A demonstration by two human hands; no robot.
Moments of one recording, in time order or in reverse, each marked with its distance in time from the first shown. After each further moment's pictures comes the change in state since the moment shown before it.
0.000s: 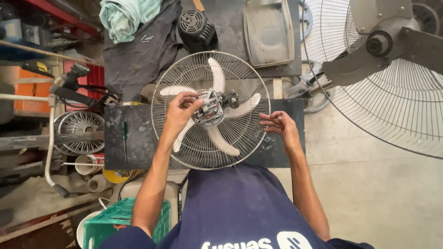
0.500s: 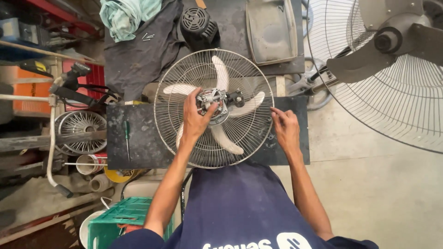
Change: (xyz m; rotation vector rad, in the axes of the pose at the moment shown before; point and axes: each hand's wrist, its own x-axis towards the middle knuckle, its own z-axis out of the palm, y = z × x) left_hand 0.009 -0.067 0.032 0.331 0.141 0.433; right_hand 0.007 0.033 0.000 -0.985 0.297 -0.380
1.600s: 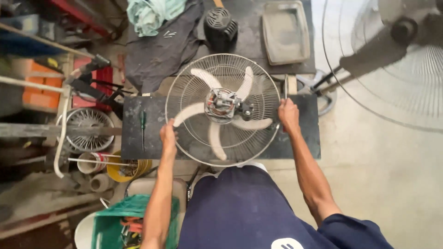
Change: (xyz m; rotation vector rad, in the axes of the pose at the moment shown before) left_hand -0.115 -0.201 -0.079 -0.368 0.398 -0.961; right_hand 0.051 0.073 0.104 -0.154 -0.062 0.316
